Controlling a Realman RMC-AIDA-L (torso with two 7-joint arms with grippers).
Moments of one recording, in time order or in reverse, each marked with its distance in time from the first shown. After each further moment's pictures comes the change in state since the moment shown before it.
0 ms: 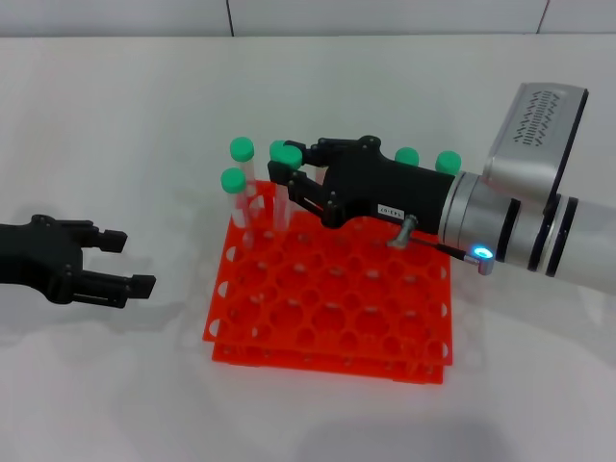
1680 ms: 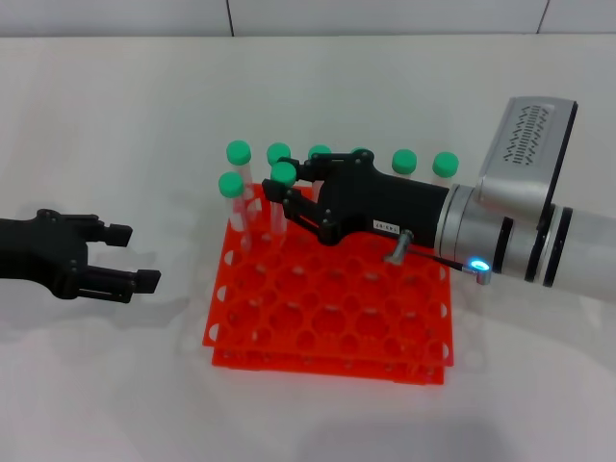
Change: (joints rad) left arm -0.011 0.000 -0.008 -0.026 -0.007 -0.013 0.029; right arm -0.001 0.000 -0.028 -0.002 -0.014 0.002 -0.017
